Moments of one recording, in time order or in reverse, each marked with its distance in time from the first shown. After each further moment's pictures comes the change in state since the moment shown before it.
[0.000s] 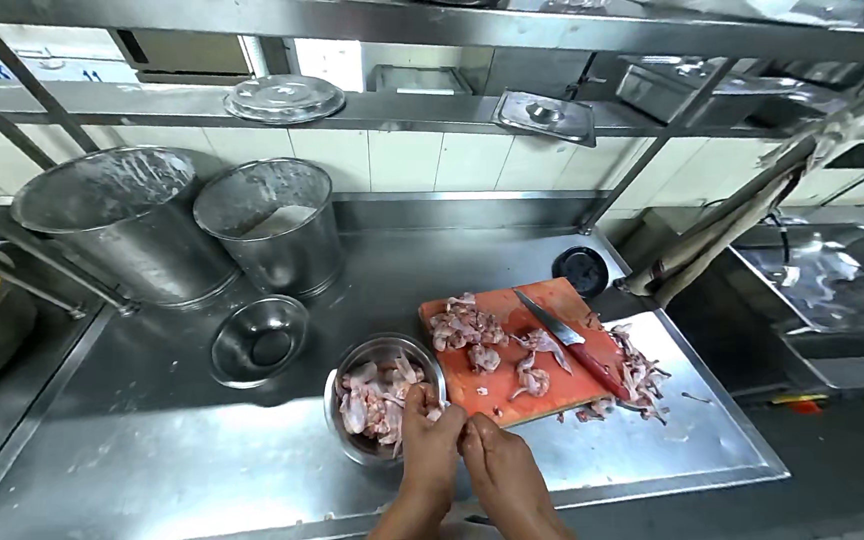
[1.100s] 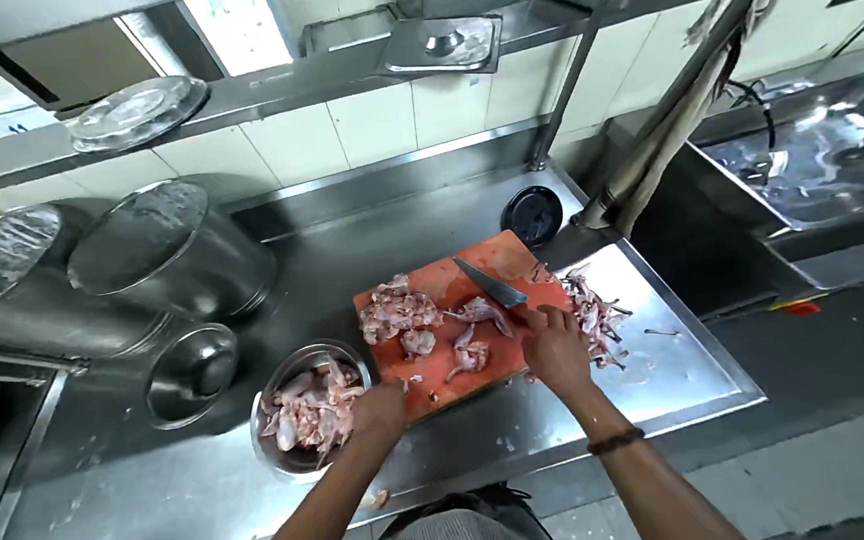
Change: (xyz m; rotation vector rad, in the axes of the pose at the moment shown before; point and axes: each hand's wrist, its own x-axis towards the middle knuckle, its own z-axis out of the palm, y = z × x) left_hand 0.078 -0.086 0.072 2.101 -0.501 -0.357; right_hand 0.078 0.304 -0.073 -0.300 -0.005 0.359
